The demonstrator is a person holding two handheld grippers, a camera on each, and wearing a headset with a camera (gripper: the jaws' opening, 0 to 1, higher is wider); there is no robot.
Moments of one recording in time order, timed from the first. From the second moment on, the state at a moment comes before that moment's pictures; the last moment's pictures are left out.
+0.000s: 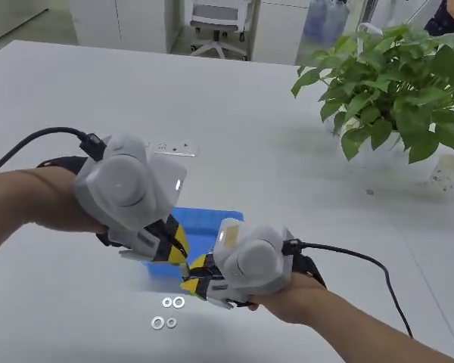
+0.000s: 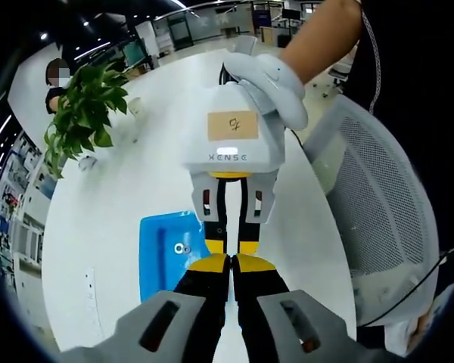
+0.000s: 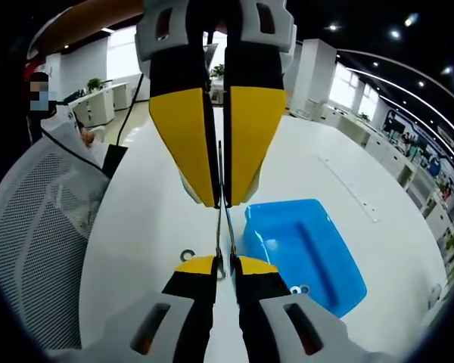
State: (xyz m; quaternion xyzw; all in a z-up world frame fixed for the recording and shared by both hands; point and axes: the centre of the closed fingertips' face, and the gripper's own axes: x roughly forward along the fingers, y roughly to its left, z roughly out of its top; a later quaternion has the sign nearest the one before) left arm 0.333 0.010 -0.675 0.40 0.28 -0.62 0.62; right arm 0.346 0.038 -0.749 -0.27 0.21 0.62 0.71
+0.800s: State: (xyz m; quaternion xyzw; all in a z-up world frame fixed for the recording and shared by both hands) left arm 0.314 0.022 -0.700 0.38 0.30 -0.61 0.62; right arm 0.321 0.048 -0.773 -0.27 0.22 0.64 0.68
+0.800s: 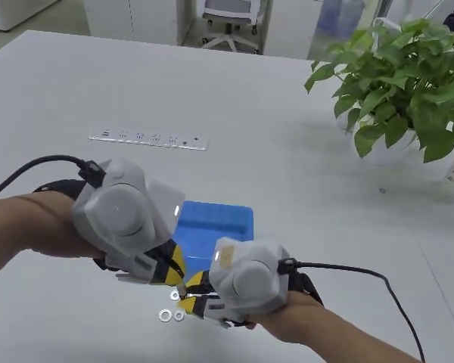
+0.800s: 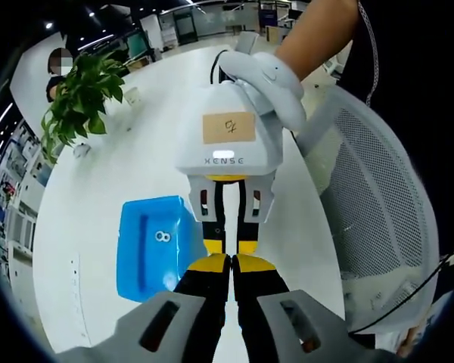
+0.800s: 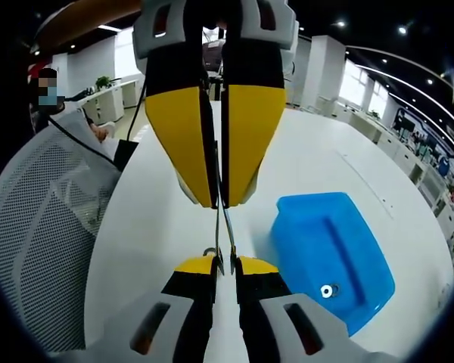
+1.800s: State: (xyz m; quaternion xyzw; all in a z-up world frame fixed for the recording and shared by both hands) left arm 0.303 0.030 -0.719 0.38 0.33 -0.61 0.61; right arm 0.306 0.056 -0.793 -0.26 0.24 0.65 0.67
